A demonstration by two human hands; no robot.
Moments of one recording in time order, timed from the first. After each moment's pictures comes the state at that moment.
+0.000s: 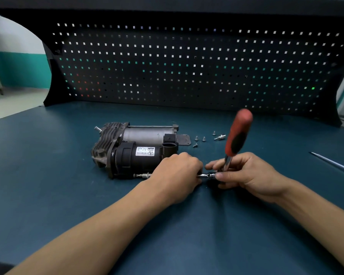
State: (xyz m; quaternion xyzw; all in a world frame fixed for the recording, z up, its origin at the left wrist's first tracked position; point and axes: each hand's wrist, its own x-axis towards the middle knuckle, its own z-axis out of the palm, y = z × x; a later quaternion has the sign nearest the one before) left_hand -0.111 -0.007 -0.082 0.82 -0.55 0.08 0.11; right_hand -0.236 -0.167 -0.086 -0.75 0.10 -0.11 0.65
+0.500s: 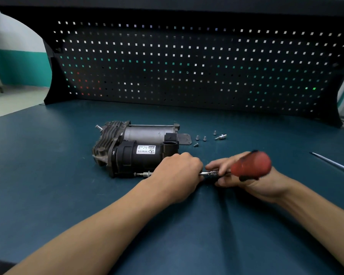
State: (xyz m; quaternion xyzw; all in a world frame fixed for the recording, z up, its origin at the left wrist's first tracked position) left_hand -0.109 -0.007 -0.084 0.82 -0.55 0.10 0.10; right_hand -0.241 -0.159 -0.081 -0.76 0.04 -0.14 0.63
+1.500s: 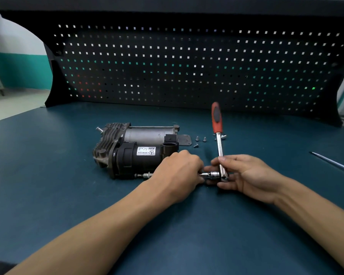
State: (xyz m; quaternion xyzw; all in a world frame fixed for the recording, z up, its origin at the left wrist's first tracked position) left_hand -0.115 -0.005 -0.074 0.83 -0.53 0.05 0.14; right_hand -0.227 -0.164 -0.084 -0.62 0.19 -0.09 0.76
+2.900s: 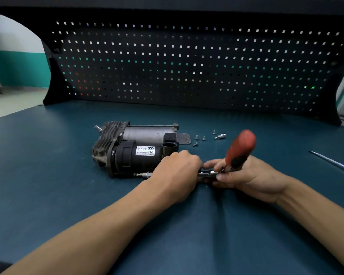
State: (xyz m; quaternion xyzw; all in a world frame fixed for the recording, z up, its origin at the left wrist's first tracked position) left_hand -0.111 -0.008 -0.084 0.83 -0.54 0.11 0.12; right_hand -0.238 -0.162 -0.084 -0.70 0.07 -0.08 0.71
